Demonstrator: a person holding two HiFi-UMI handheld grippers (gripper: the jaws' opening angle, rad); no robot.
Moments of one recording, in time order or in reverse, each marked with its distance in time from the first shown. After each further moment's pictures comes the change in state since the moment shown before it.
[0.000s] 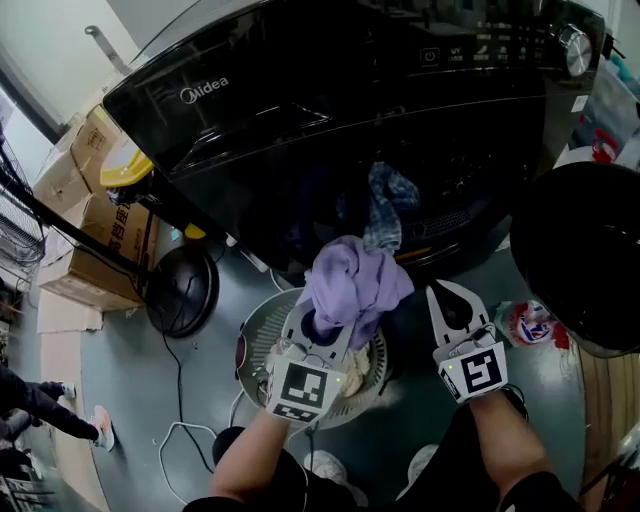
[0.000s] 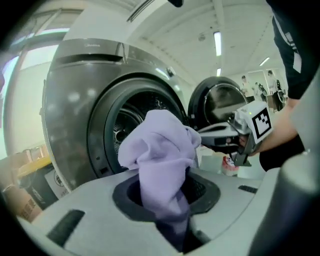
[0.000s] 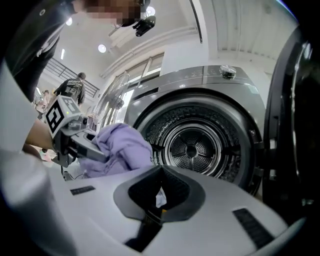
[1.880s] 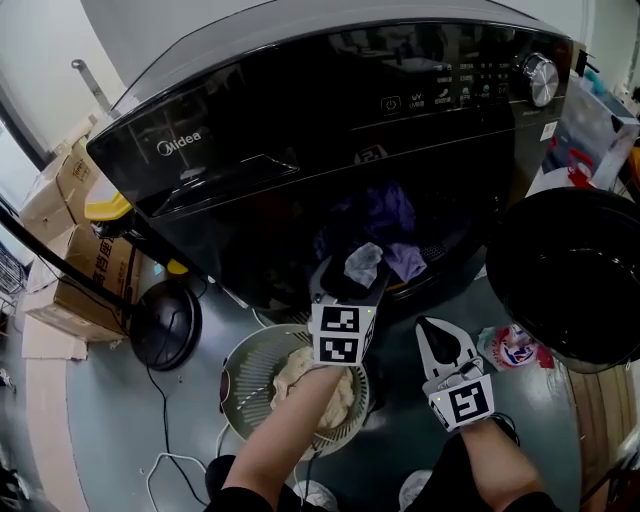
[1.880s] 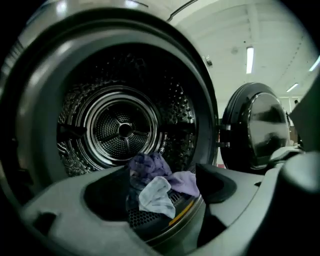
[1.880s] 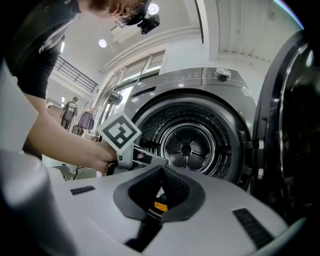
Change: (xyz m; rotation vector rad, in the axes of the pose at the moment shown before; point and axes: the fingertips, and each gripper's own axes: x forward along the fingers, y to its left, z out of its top) left arm 0.149 0.029 0.036 -0.301 -0.076 0.098; right arm -0.019 -0.018 -0.010 -0.037 0.024 -0.041
